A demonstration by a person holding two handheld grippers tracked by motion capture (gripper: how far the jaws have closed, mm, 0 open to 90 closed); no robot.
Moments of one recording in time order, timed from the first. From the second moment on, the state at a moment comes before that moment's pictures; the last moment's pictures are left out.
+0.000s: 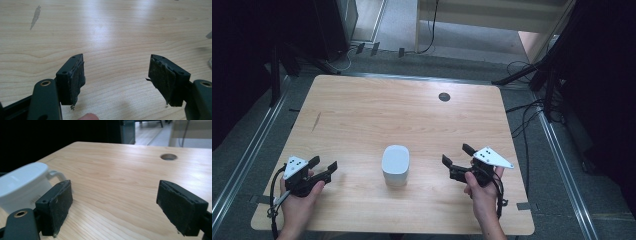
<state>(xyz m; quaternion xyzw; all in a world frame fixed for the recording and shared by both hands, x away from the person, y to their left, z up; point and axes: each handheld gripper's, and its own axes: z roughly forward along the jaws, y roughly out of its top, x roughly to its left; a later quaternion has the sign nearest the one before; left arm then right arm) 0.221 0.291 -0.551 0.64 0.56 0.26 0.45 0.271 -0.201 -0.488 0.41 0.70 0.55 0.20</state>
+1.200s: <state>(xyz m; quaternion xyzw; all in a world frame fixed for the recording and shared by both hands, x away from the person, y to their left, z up) 0.221 0.291 -0.551 0.65 0.56 0.26 0.44 0.233 -0.343 -0.546 0.52 0.66 0.47 0.25</state>
